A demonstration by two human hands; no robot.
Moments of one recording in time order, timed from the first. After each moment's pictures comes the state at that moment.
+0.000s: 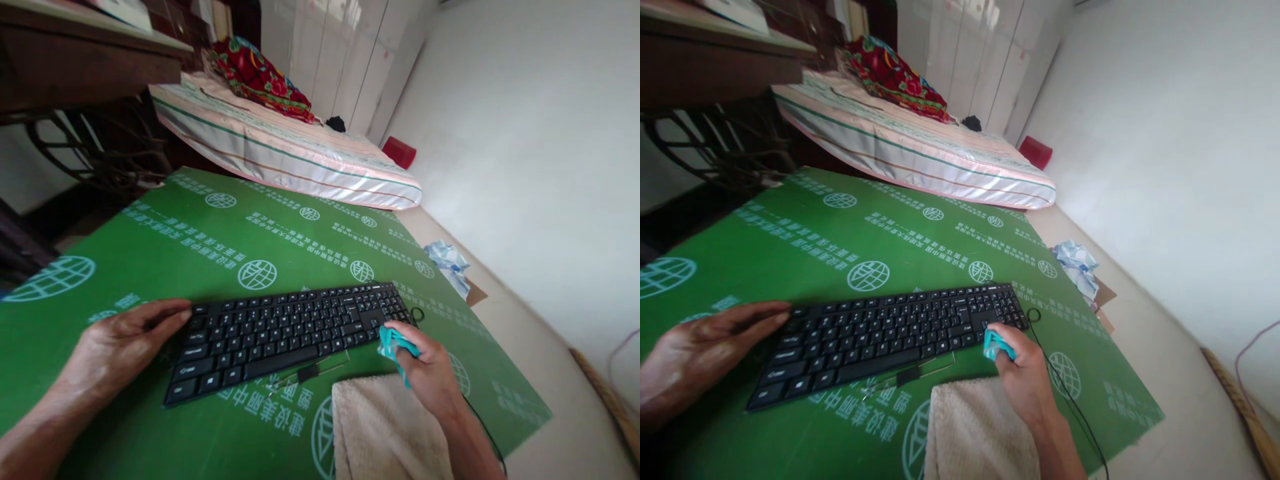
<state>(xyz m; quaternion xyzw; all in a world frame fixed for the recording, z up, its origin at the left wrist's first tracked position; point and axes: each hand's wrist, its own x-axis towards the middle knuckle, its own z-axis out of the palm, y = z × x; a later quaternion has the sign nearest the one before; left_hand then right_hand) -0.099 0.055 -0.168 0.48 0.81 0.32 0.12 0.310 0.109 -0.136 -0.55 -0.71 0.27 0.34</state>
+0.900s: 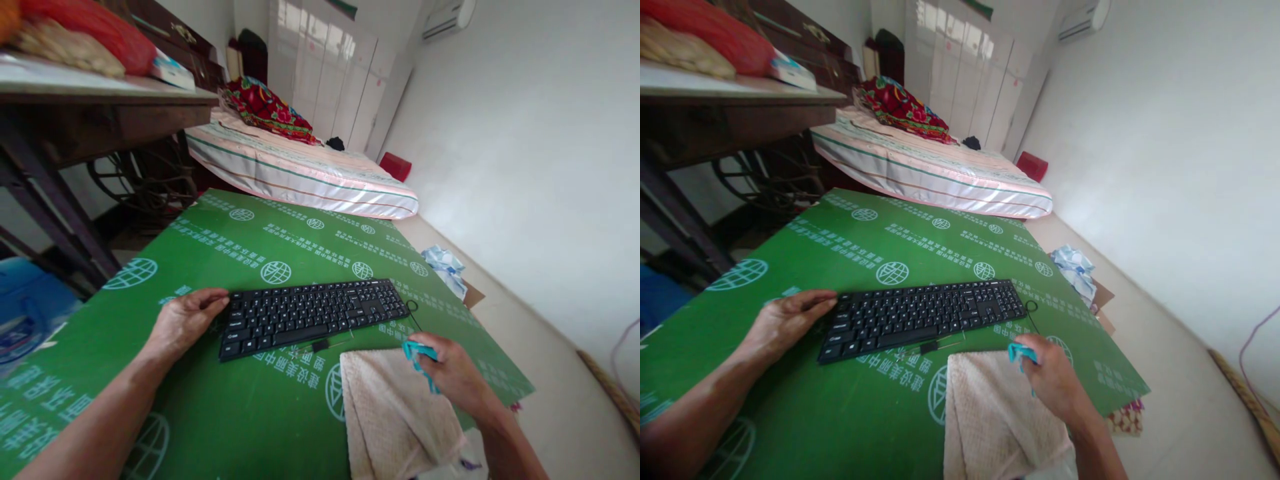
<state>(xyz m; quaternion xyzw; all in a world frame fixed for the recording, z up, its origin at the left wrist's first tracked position) -0.088 0.048 -0.149 0.49 0.79 0.33 0.17 0.354 0.063 -0.096 -0.55 -0.66 0.42 0.31</state>
